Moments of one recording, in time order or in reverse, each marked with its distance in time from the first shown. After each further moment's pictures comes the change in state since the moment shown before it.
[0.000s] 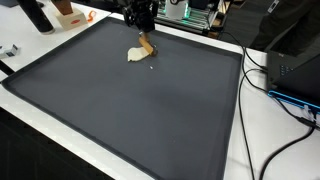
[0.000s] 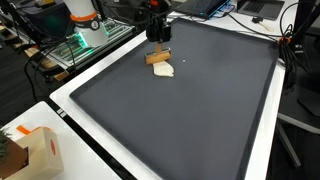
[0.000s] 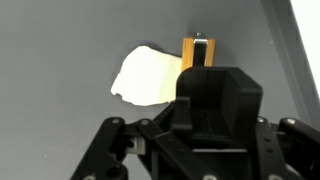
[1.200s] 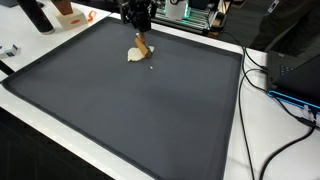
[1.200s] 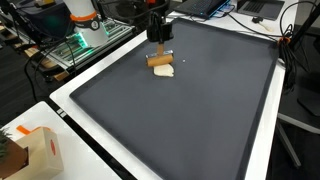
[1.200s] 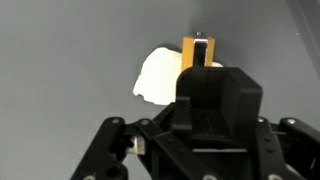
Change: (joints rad) arm 0.002 -0.028 -0.006 -0.048 -0.091 0.114 0.149
